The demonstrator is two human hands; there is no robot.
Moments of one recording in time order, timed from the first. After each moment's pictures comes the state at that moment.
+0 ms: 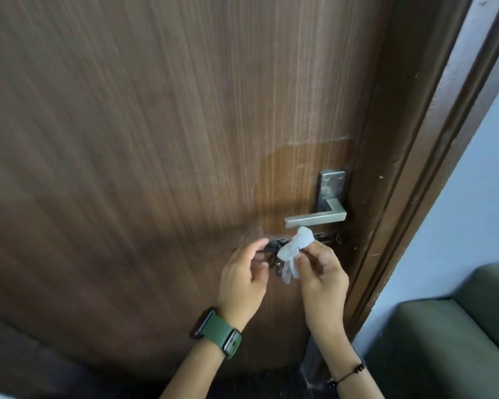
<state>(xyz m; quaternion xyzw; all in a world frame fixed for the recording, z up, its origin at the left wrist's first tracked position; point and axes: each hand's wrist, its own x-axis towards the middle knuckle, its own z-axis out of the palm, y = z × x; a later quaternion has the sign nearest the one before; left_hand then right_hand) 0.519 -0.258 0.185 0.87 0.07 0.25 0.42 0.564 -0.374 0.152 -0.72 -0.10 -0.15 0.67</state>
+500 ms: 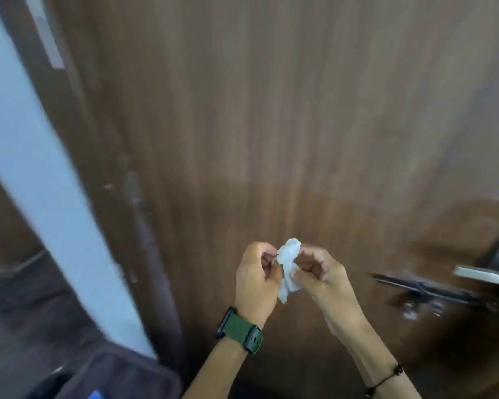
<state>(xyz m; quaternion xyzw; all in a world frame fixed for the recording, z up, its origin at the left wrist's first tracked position) 0.369 -0.103 0.217 0.75 0.23 0.39 0.48 0.449 -0.200 0.218 -0.64 -0.34 0.18 0.67</state>
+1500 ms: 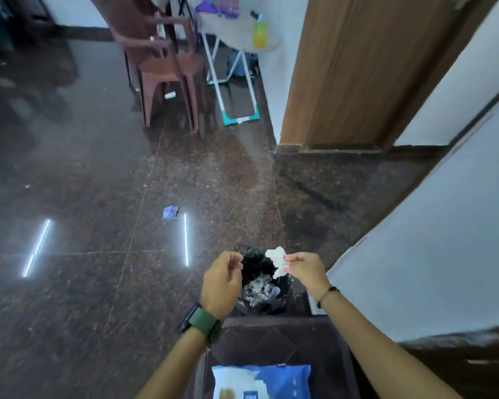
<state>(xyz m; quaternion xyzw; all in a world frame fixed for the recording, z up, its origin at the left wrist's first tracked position) -0.075 0.175 0.001 0.40 0.75 0.43 0.30 0.075 0.309 -0.067 -0.62 -0.56 0.51 0.20</state>
